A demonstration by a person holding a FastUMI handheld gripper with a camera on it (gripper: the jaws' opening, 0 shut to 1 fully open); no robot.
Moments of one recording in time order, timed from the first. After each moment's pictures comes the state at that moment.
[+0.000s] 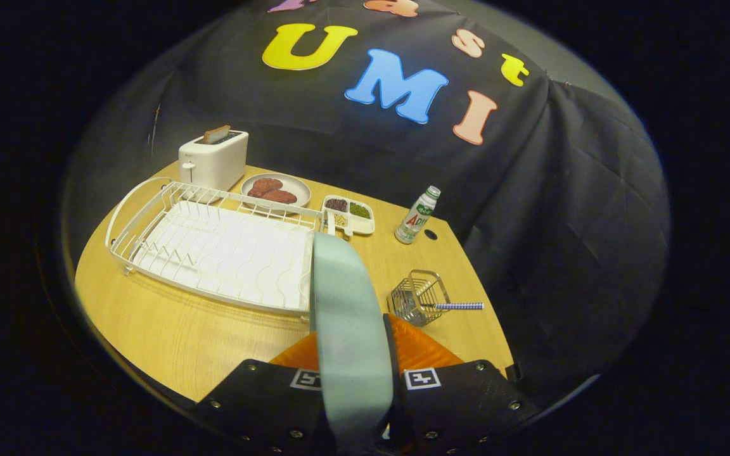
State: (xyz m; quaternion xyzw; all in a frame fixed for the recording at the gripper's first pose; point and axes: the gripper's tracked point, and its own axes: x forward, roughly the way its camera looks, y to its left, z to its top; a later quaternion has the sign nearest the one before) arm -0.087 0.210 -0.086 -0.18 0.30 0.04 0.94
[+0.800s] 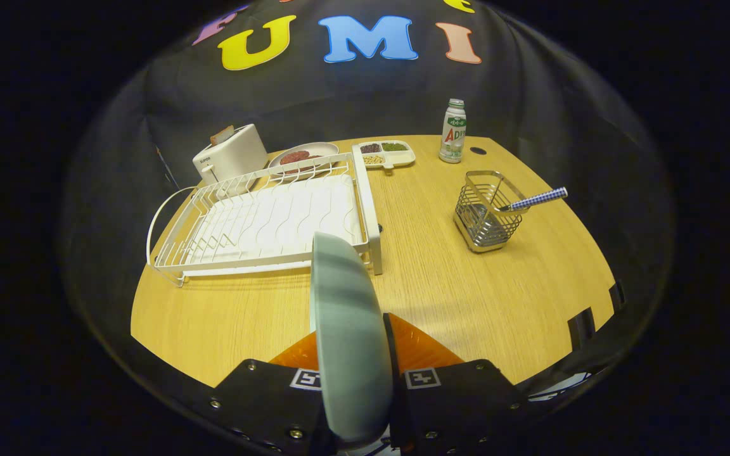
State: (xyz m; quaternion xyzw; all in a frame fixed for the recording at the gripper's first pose) arm -0.130 0.240 -0.175 0.02 0.40 0.13 0.91
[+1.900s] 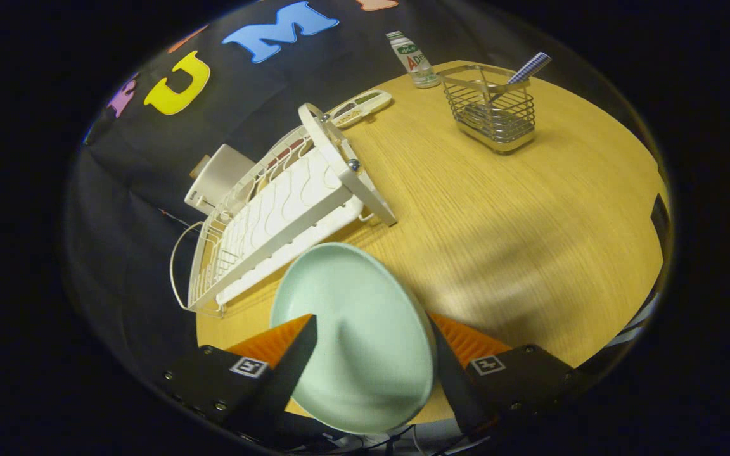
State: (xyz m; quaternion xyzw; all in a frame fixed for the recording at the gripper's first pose) arm -0.127 0.260 -0.245 0.22 0.47 0.14 0.84
